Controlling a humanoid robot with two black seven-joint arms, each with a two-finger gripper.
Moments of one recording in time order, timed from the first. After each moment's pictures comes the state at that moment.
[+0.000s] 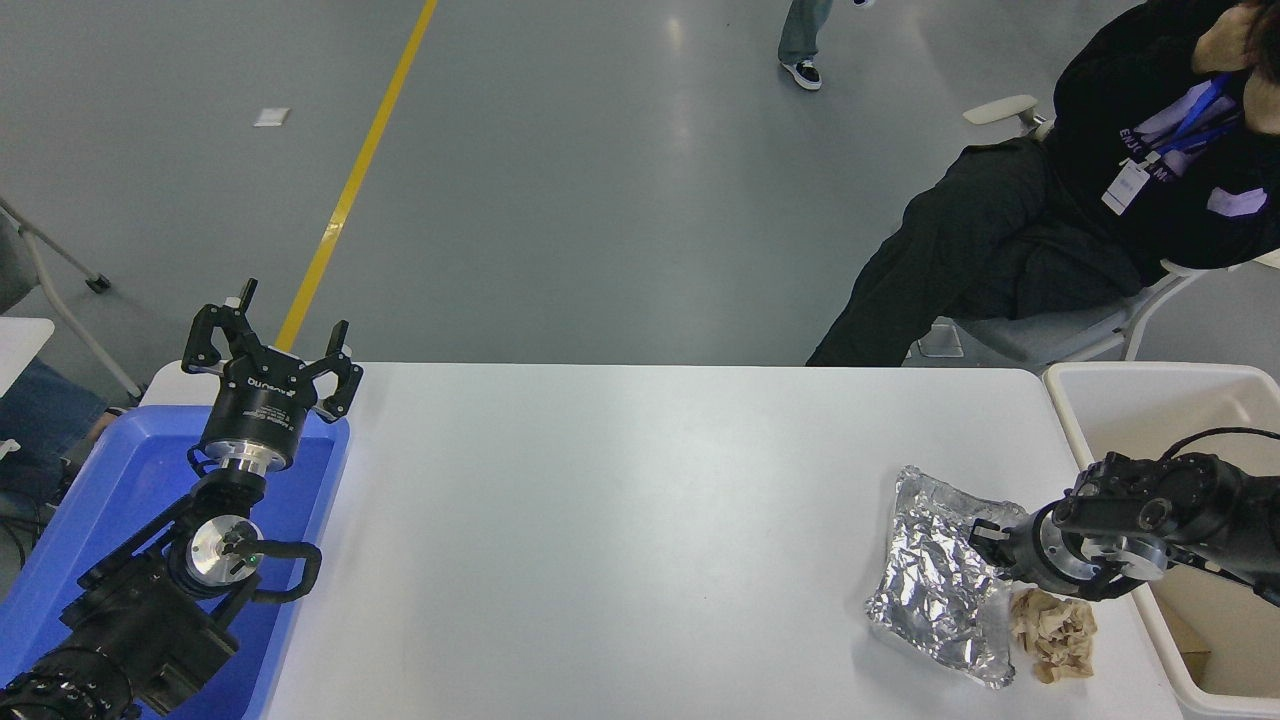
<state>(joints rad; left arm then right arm) -0.54 0.25 -0.94 -0.52 0.01 -0.56 -0.50 1.22 -0.45 -0.85 1.00 -0.20 0.18 -0.28</state>
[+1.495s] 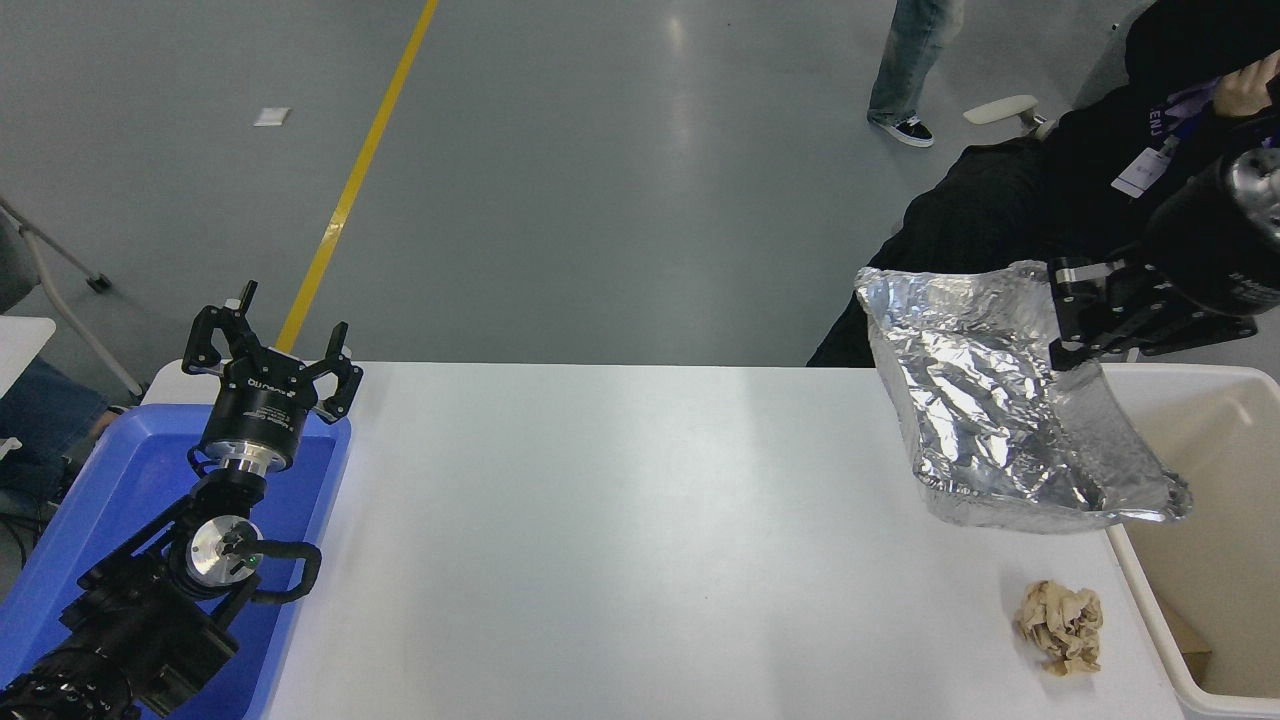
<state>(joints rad) -0.54 0.25 -0.94 -0.52 0.01 -0.56 -0.50 2.45 -0.73 -1.36 1.46 -0.12 0.77 -0.27</state>
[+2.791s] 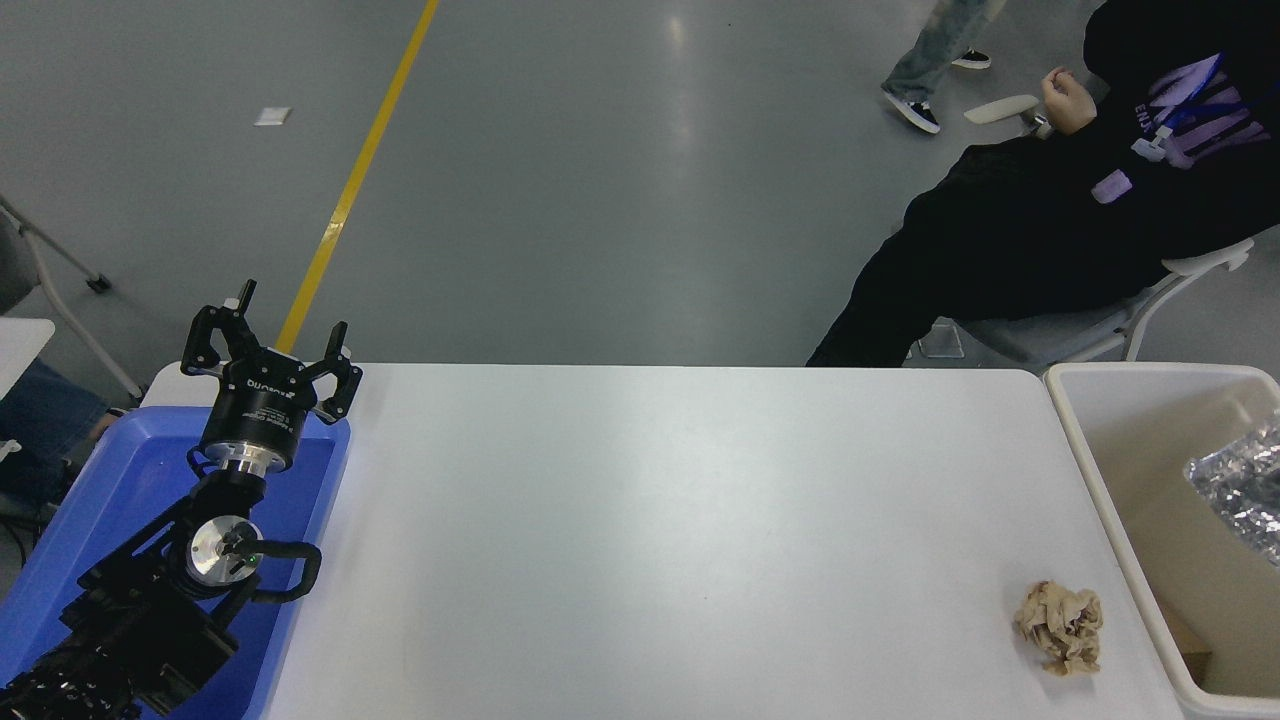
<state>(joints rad) -0.54 0.25 -0.94 -0.52 0.01 -0.56 -0.50 0.72 -0.51 -0.63 0.10 -0.10 -0.10 -0.27</state>
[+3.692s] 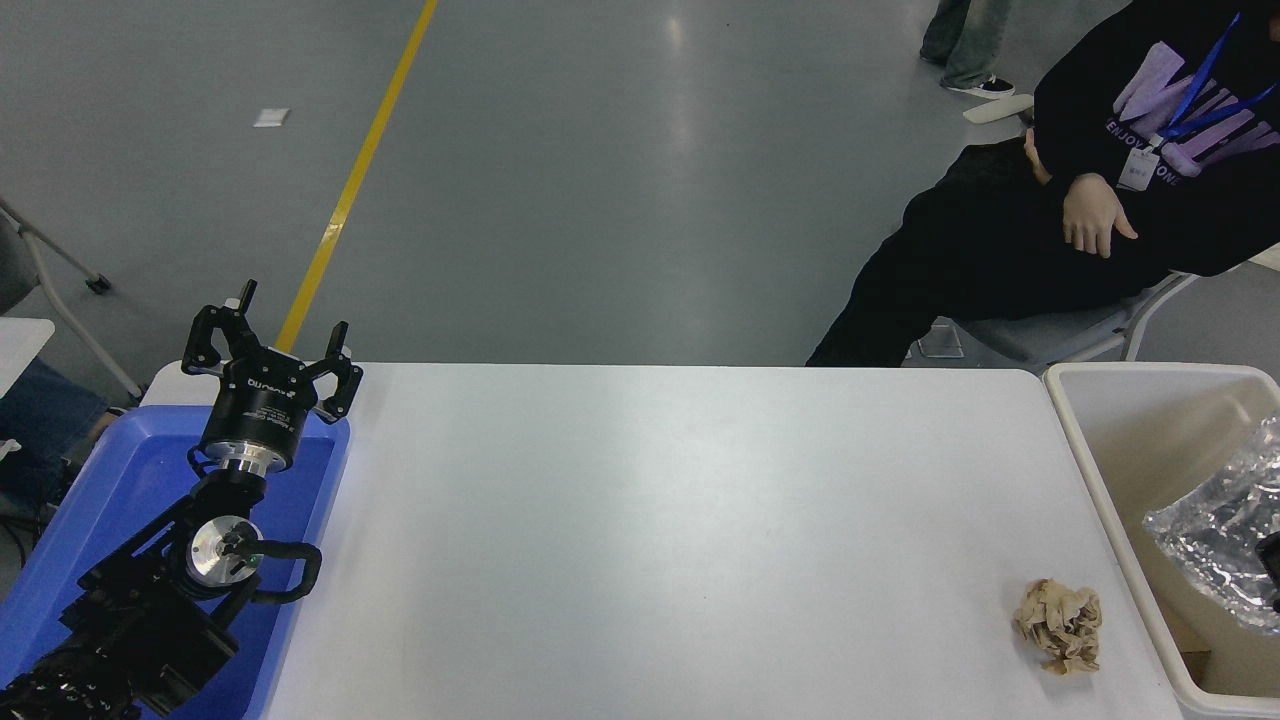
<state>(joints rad) -0.54 0.25 -0.94 -0.52 0.01 -0.56 -0.50 0.66 -0.44 -0.60 0.02 -0.10 -0.29 -0.27</state>
